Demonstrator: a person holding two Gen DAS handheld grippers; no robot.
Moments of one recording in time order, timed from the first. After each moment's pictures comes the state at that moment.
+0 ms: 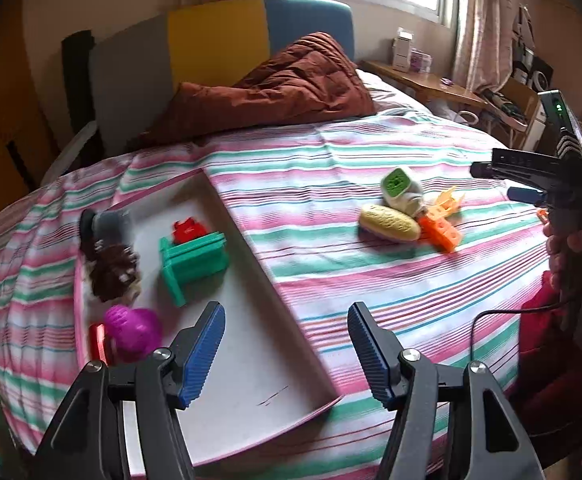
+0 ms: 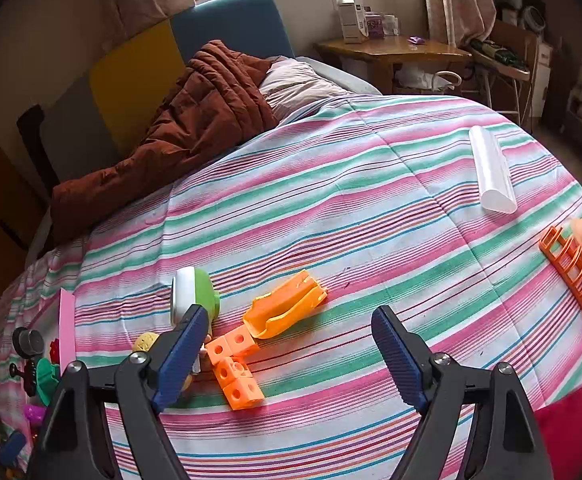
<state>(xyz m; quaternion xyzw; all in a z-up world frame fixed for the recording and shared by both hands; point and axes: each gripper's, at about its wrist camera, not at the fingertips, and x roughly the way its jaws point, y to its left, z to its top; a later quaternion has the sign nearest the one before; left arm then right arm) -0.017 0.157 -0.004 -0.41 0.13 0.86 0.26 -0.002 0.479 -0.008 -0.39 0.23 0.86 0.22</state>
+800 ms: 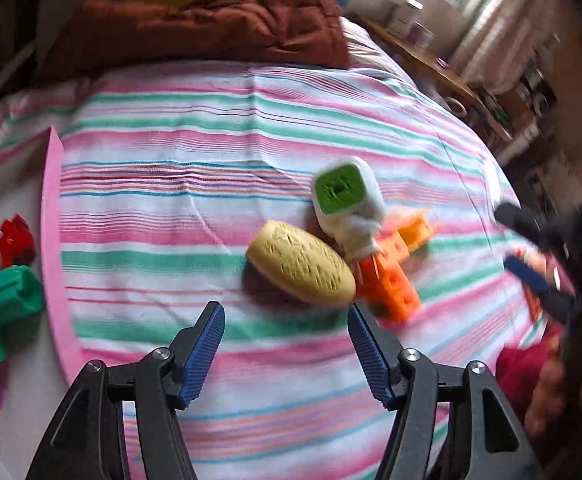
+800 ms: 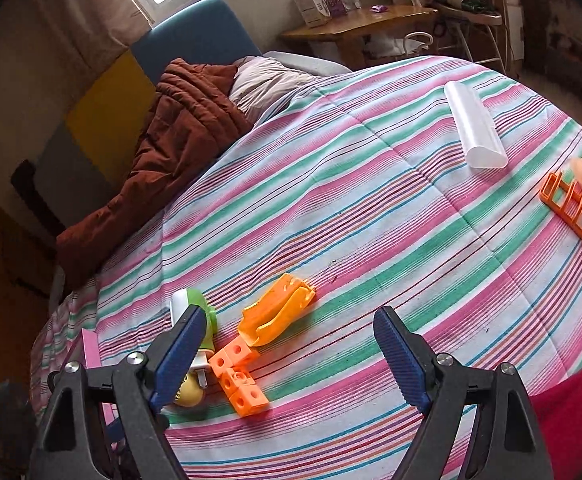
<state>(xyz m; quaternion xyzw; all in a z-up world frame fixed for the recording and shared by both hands) -0.095 0.276 -0.059 -0.55 0.02 0.78 0.29 0.012 0.511 -0.014 -0.37 0.34 0.84 0.23</state>
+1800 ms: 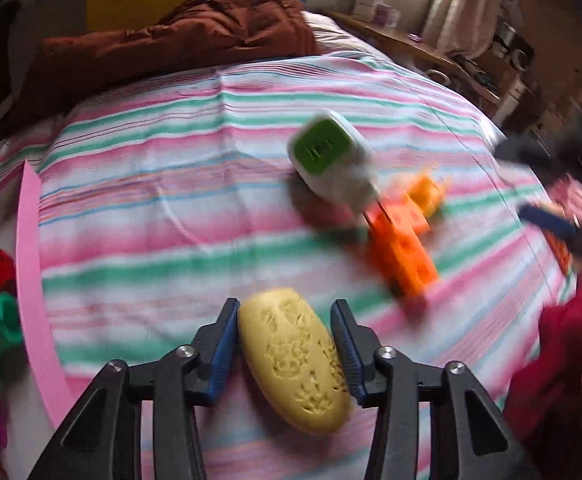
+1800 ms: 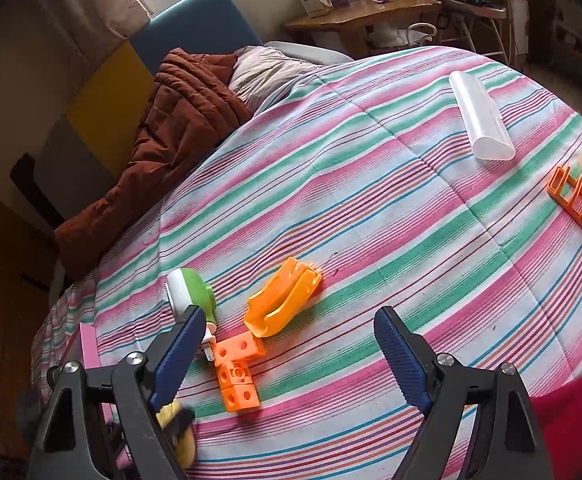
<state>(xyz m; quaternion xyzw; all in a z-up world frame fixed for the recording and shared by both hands) -0.058 0.281 -0.081 -0.49 0.12 0.80 0.33 0.008 0.514 -0.021 -0.38 0.34 0.83 0.22</state>
